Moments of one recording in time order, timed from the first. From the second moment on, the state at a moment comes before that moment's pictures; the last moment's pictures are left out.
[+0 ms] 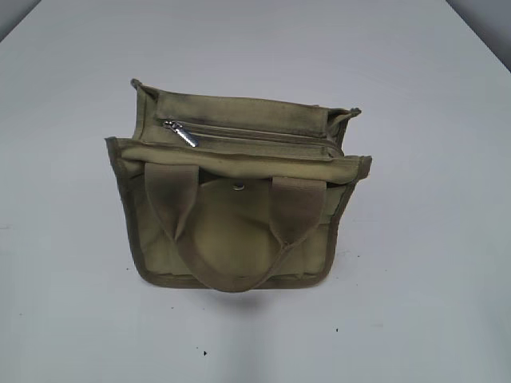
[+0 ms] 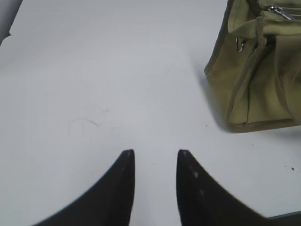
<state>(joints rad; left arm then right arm) -0.08 0.00 -0.52 -0.05 1.06 0.11 0.01 -0.01 -0.48 0.09 1.08 -0.16</state>
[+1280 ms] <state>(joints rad) -0.18 1.33 -0.94 -0.85 0.73 0.37 0.19 1.11 -0.85 0.41 0.67 -0.55</state>
